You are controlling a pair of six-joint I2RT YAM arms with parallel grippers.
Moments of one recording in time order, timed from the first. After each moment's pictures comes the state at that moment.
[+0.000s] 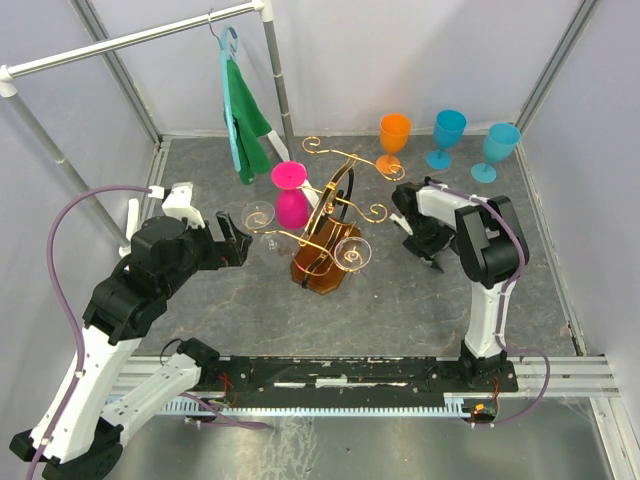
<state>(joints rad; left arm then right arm) -0.51 0.72 1.15 -0.89 -0.18 -0.42 0.34 2.03 1.33 -1.06 0.43 -0.29</state>
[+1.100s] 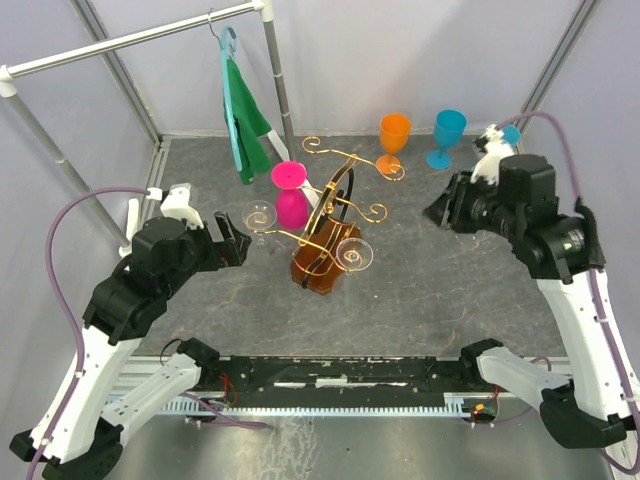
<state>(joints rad) -0.51 0.72 1.15 -0.91 -0.19 -0.45 0.30 1.07 1.56 -1.04 -0.07 0.37</state>
